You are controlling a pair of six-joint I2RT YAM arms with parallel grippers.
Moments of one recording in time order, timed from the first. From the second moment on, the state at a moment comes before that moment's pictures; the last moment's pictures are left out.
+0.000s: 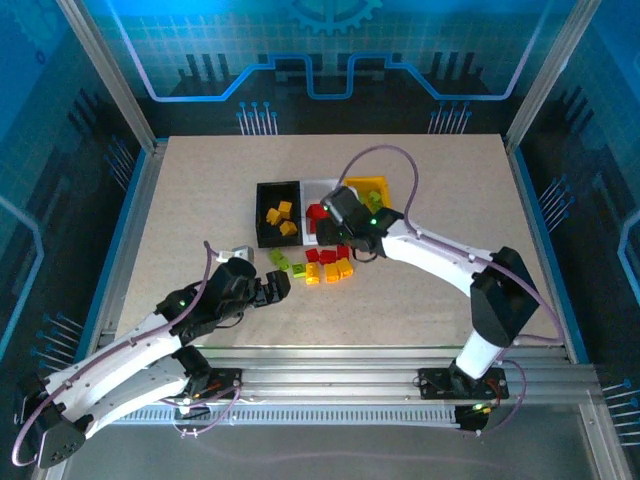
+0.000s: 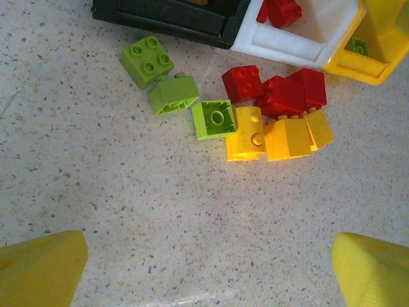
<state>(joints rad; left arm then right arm) -0.73 0.78 0.57 -0.59 -0.17 -0.90 0.77 1.67 1.27 -0.56 0.25 0.56</state>
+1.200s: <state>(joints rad) -0.71 0.77 0.53 -0.57 -0.17 -0.90 1.03 1.73 1.07 -0.51 0.12 0.44</state>
